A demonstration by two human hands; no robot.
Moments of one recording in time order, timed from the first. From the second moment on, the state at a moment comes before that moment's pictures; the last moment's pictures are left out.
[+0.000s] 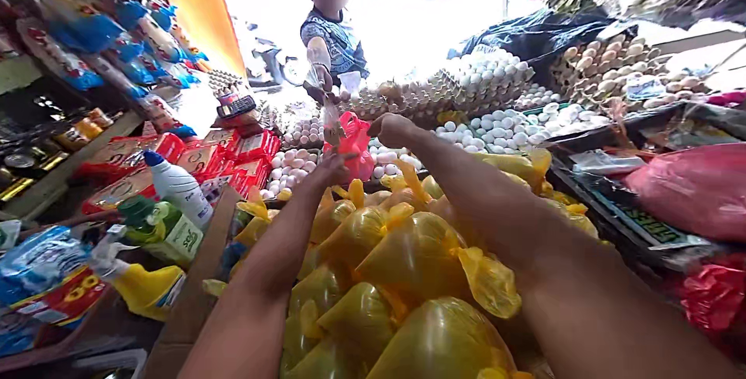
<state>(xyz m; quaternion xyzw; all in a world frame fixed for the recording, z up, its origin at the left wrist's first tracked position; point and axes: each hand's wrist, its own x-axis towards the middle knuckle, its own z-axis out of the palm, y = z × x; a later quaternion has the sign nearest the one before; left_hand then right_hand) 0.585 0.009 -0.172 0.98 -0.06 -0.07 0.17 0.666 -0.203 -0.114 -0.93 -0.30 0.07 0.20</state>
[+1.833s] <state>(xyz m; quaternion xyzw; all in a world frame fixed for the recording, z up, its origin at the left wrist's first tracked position) 0.576 0.037 -0.153 0.99 0.11 -0.09 0.07 0.669 -0.195 -0.136 -0.96 -0.07 0.04 0.26</state>
